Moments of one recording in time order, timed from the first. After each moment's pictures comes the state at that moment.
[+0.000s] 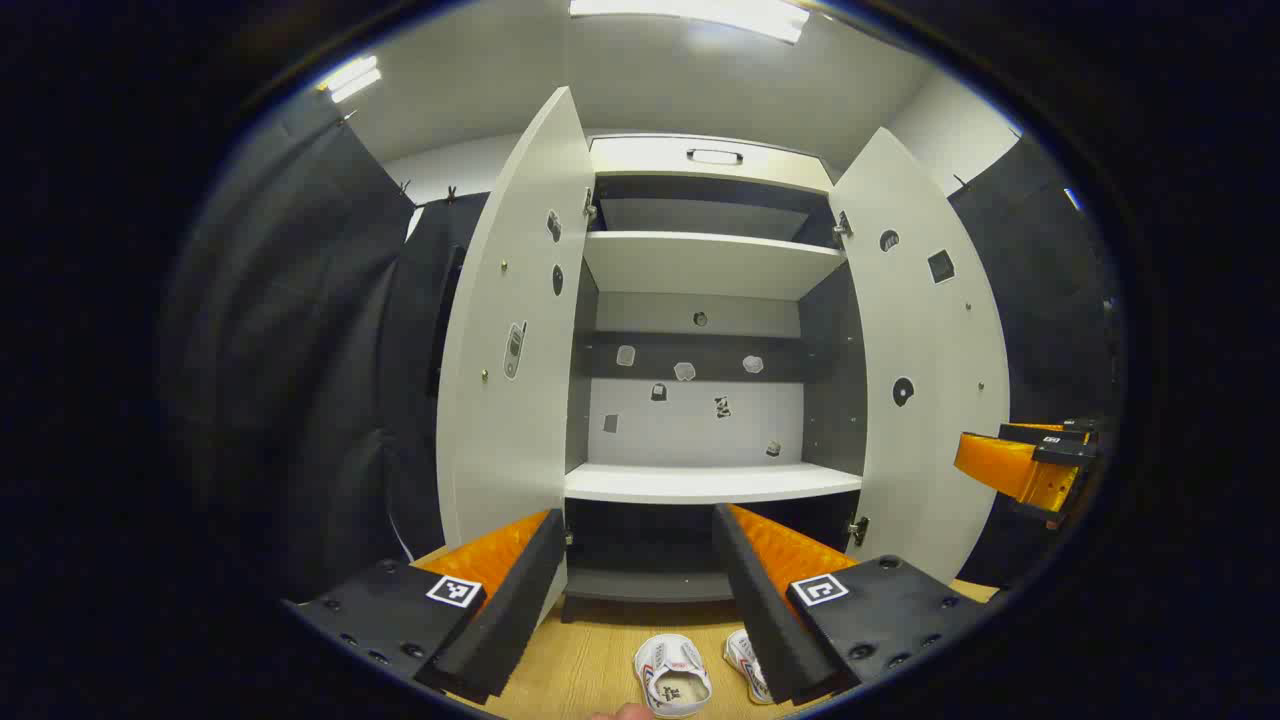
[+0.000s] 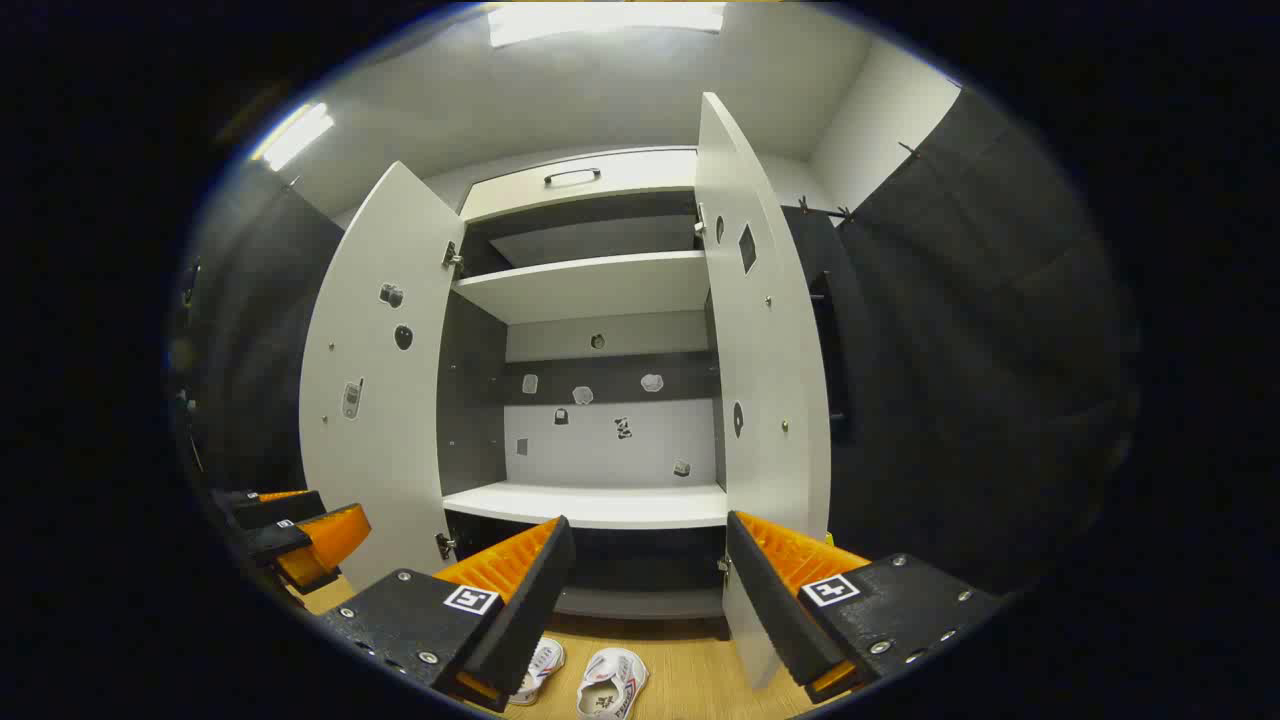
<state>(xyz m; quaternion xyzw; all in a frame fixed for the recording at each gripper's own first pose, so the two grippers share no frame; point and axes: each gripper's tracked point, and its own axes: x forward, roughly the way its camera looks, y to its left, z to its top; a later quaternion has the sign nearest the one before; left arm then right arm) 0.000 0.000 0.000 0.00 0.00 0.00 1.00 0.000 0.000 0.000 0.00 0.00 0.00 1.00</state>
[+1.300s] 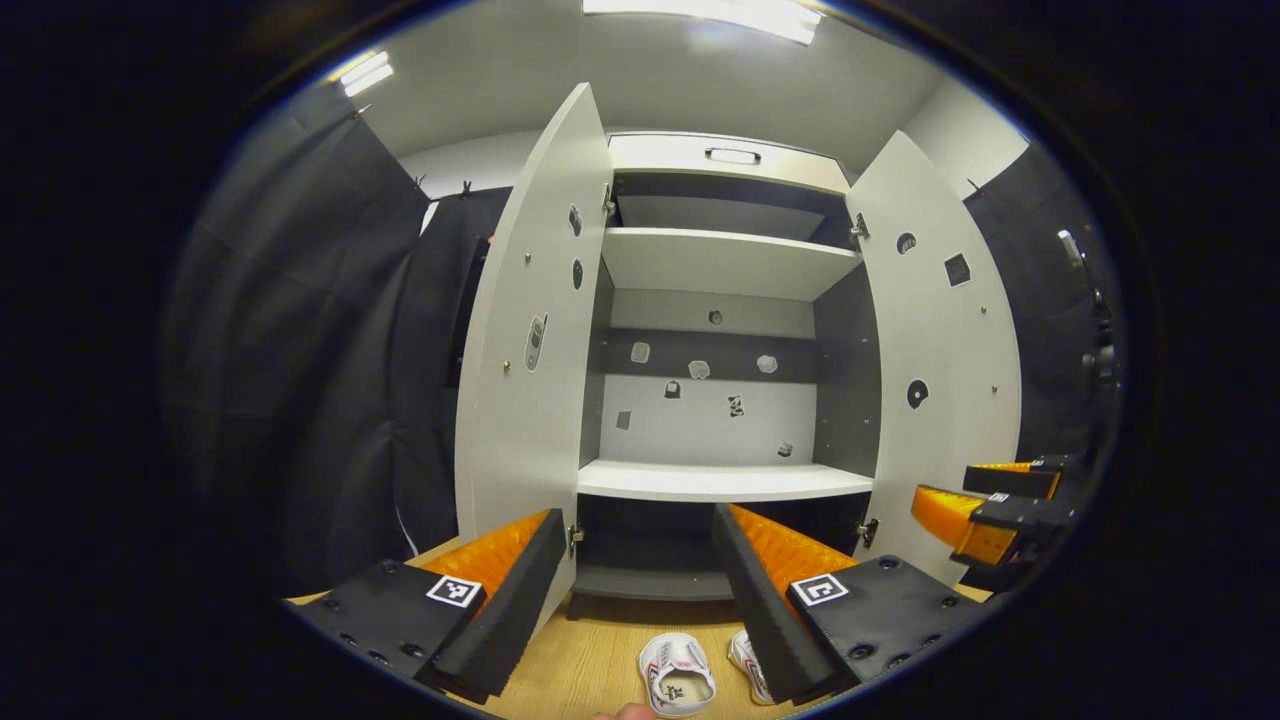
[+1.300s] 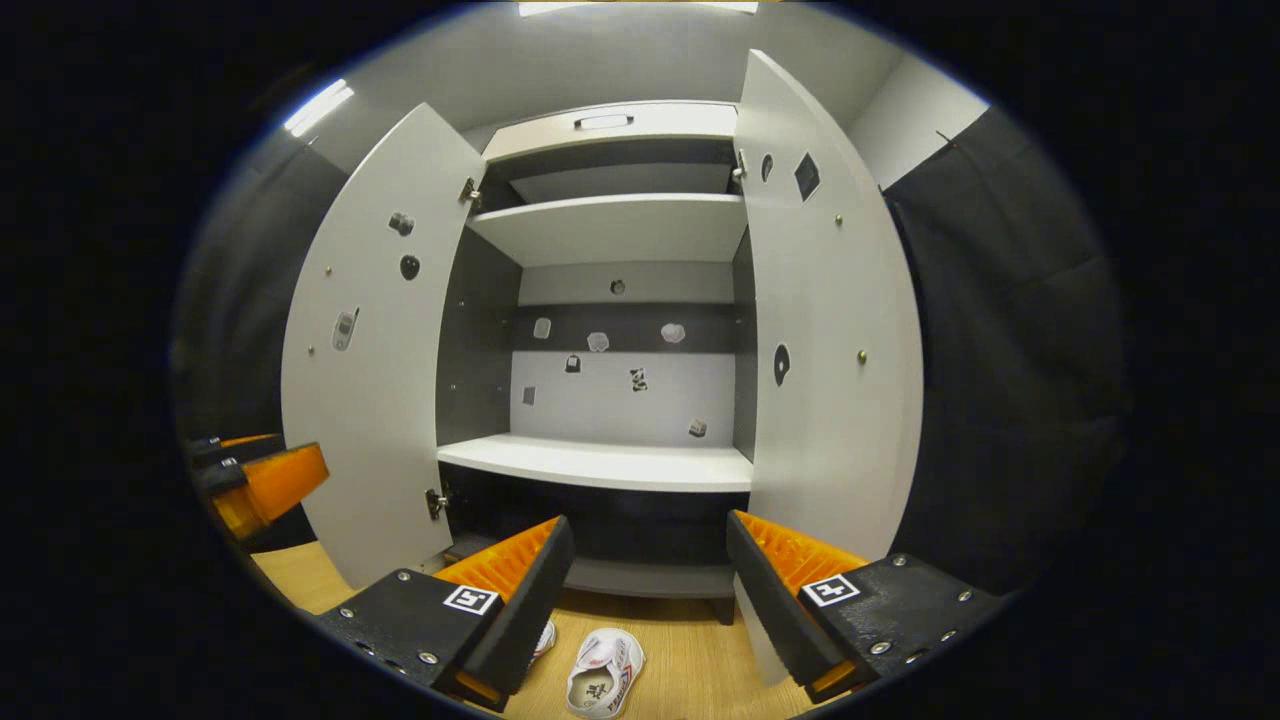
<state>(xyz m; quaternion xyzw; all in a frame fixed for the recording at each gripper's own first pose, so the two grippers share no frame) -0.001 0.015 -0.007 -0.01 0.00 0.02 1.00 0.041 0.027 -0.078 -0.04 0.08 0.01 1.00</state>
